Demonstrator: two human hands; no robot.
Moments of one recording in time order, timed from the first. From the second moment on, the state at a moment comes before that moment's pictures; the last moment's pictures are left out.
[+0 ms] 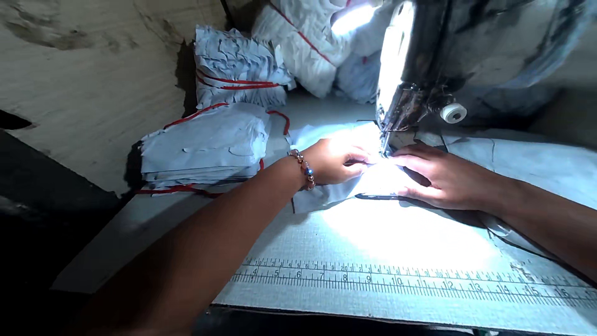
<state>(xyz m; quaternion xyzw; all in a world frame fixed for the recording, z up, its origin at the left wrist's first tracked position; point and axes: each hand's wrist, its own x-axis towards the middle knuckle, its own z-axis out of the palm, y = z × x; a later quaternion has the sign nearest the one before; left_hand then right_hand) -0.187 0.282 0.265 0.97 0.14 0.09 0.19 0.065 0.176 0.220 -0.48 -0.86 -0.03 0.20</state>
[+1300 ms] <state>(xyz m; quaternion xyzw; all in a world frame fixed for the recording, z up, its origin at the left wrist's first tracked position) -0.199 0.292 0.256 0.97 0.07 0.17 0.17 0.053 0.164 0.224 -0.34 -0.90 -0.03 0.27</state>
